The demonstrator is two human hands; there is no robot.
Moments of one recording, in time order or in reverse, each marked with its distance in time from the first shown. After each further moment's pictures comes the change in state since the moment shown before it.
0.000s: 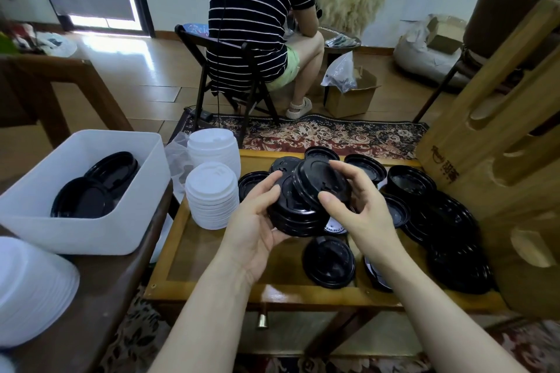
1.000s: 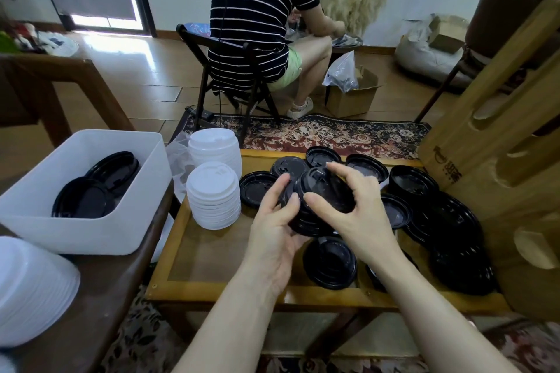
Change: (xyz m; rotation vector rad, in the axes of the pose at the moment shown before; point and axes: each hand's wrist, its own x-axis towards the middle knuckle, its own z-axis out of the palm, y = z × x) left_hand -0.002 -0.024 0.020 -0.153 0.042 0.053; right_hand 0.001 -0.006 0.008 -0.403 0.085 -0.033
